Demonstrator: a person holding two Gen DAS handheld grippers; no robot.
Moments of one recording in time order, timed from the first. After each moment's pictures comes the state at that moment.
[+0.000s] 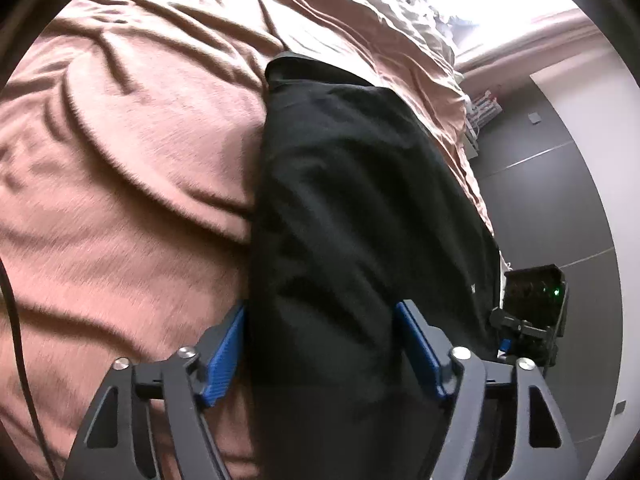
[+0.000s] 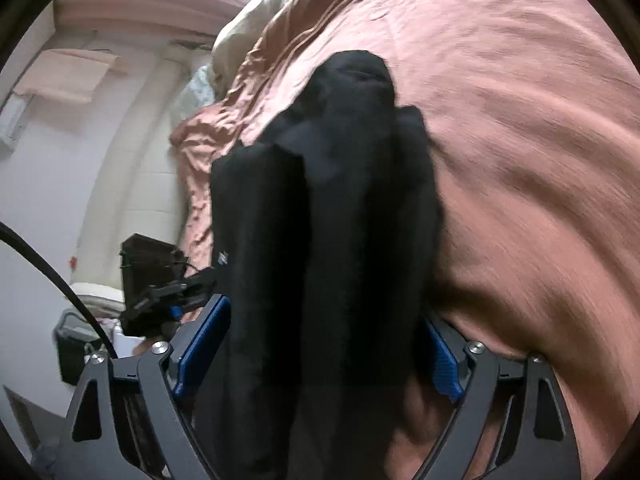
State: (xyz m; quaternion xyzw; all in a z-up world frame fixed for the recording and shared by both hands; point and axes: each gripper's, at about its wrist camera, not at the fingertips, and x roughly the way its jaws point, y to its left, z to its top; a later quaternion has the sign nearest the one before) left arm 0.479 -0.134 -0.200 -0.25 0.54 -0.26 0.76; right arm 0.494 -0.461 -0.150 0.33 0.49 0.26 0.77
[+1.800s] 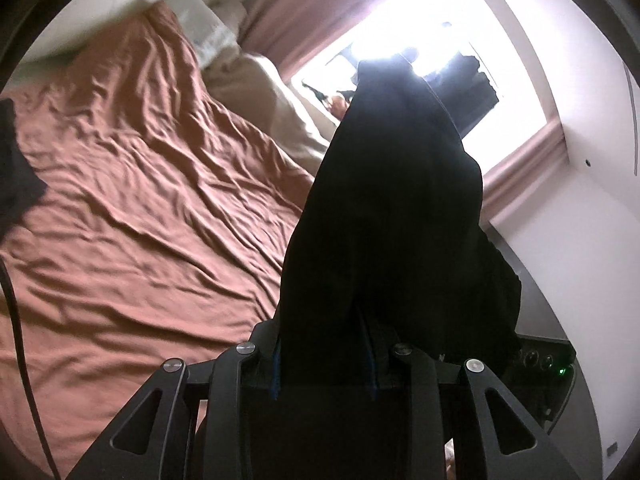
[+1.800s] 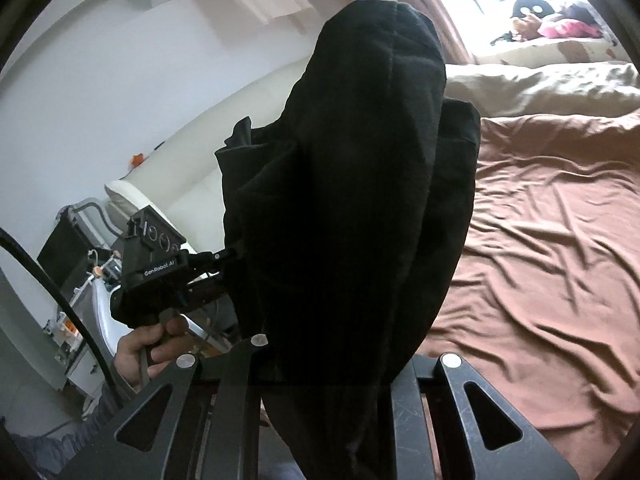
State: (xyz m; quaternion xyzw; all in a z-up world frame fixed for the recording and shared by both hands) left arm 0.319 0.186 0.043 -0.35 0.30 -0.17 0.87; right arm 0.445 -0.057 0.013 0.14 0.32 0.40 0.85
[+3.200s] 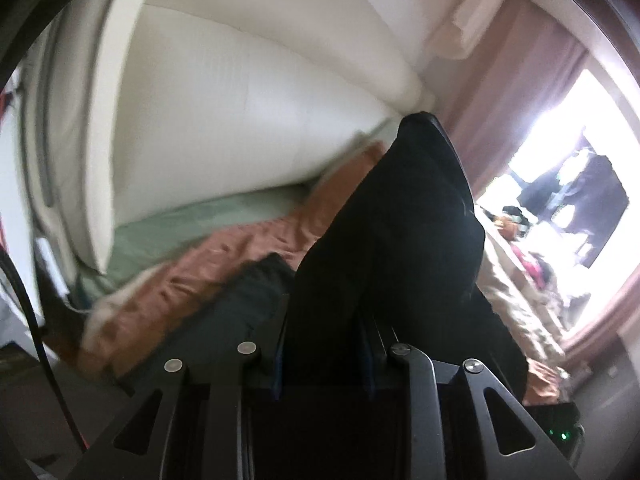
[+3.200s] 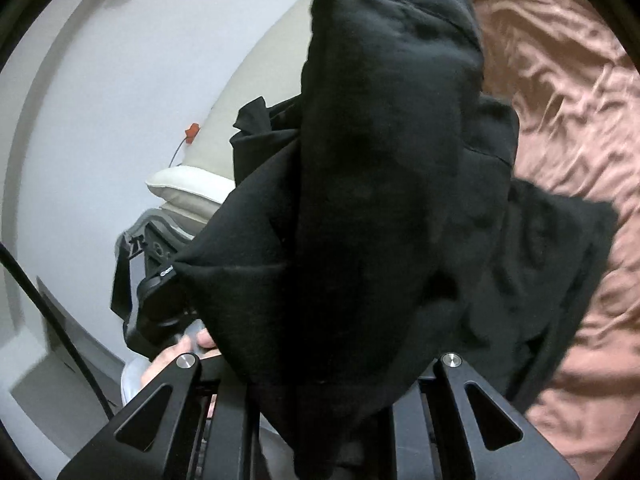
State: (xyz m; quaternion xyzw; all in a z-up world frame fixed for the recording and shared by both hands) left arm 0.230 0.594 0.086 -0.32 0.25 0.17 0.90; right arm 0.577 0.360 -0.126 0.30 0.40 0.56 0.66
